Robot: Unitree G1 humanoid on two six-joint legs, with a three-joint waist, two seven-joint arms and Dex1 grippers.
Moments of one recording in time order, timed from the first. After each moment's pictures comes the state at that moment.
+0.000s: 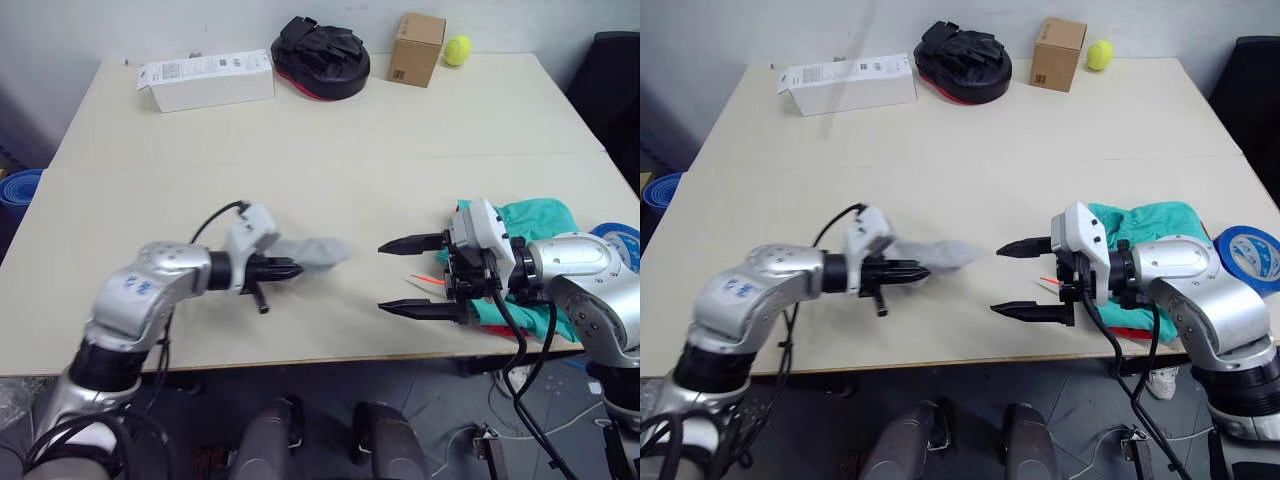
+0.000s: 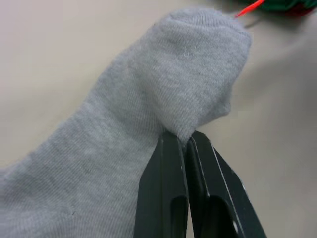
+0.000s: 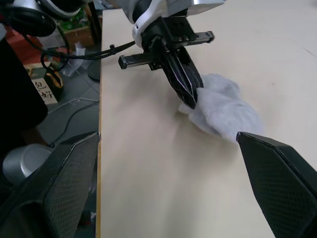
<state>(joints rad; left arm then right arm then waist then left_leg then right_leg) -0.57 0.60 -0.17 -0.29 -0.41 1.00 -0.75 -0.42 -0.83 0.00 -0.40 0.63 0.60 1.15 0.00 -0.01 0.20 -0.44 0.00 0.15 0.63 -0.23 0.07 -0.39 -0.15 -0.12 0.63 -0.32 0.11</state>
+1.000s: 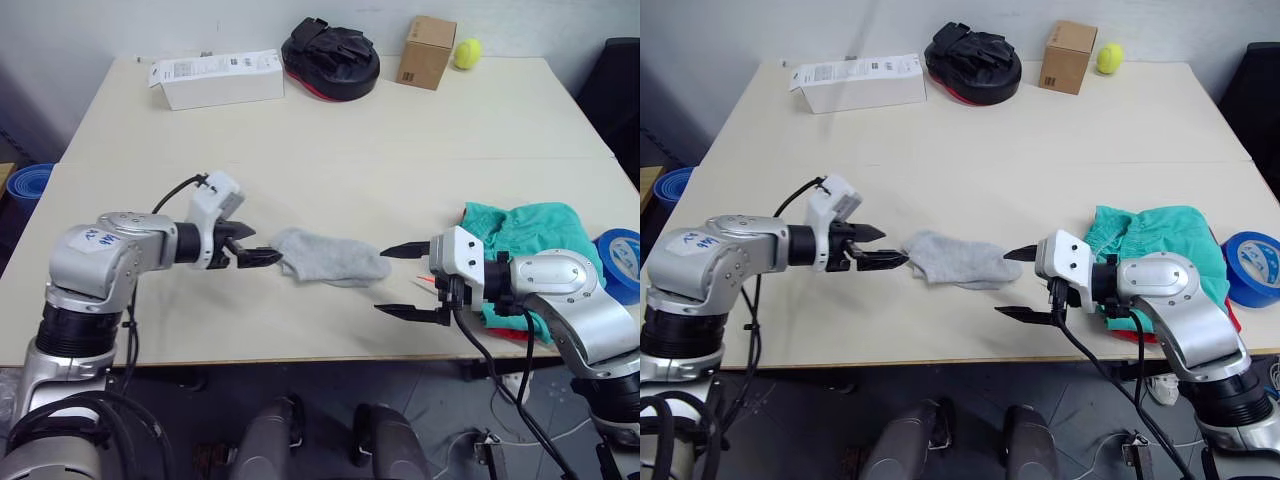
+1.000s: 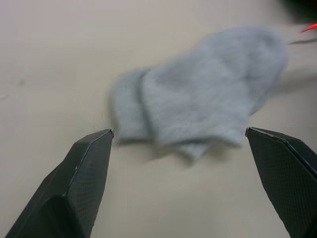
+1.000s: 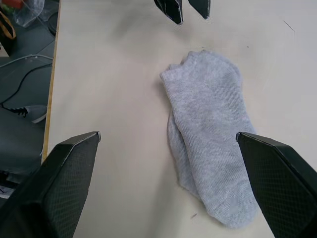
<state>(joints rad) -0.68 0.76 -0.04 -0.11 -0.48 1.20 -0.77 -0.35 -0.79 0.09 -0.36 0.37 0.38 1.09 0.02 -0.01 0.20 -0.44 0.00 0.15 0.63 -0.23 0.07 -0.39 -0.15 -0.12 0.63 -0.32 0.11</state>
